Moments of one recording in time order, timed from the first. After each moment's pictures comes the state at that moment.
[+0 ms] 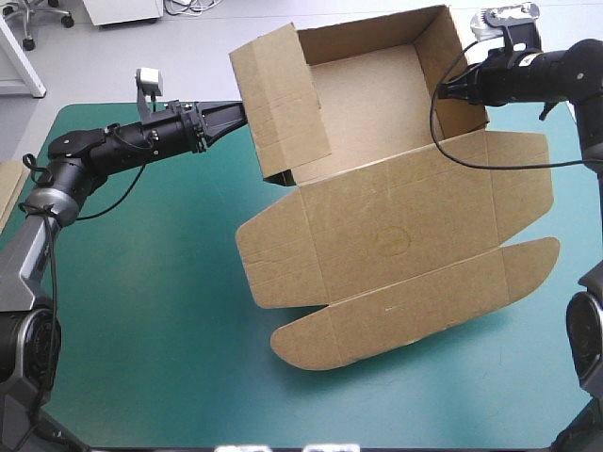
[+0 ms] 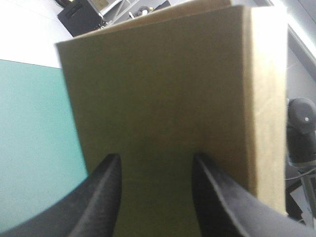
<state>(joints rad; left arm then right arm) 0.01 1.71 -1.45 -1.67 1.19 0.90 -0.03 1.77 -2.06 0.48 1.06 -0.37</state>
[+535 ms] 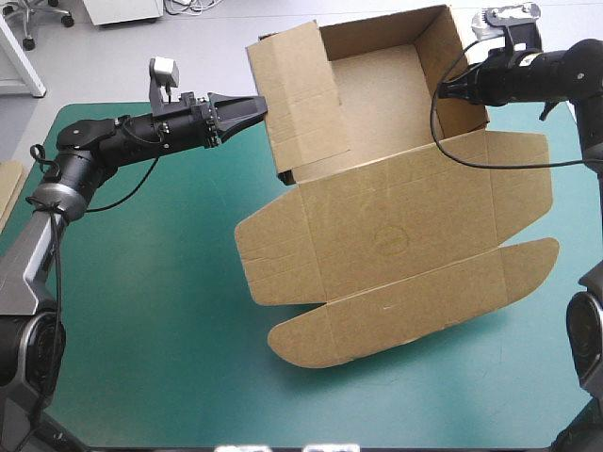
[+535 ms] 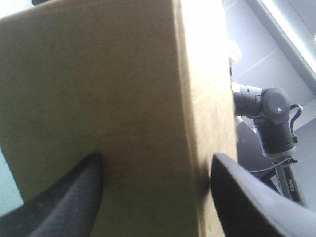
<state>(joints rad) -0.05 1.71 -1.51 -1.66 1.20 0.83 -0.03 1.77 -2.06 0.48 1.06 -0.35</state>
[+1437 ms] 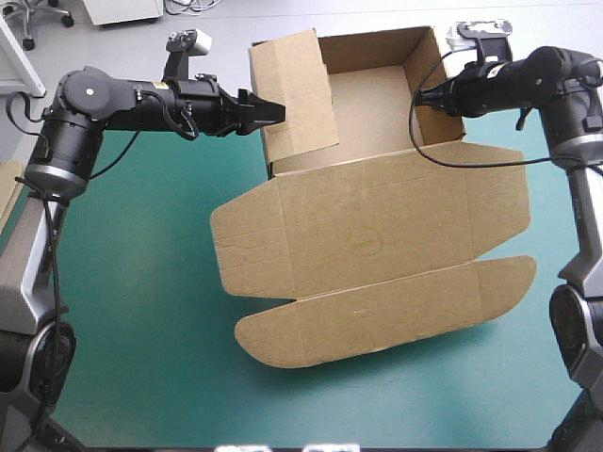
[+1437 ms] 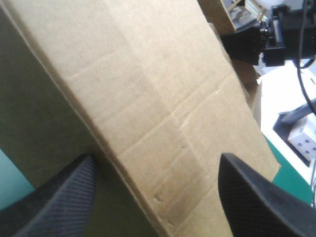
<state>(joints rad) -0.19 1.70 -1.91 -0.89 1.12 0.42 0.07 1.82 -2.06 0.35 1.06 -0.17</state>
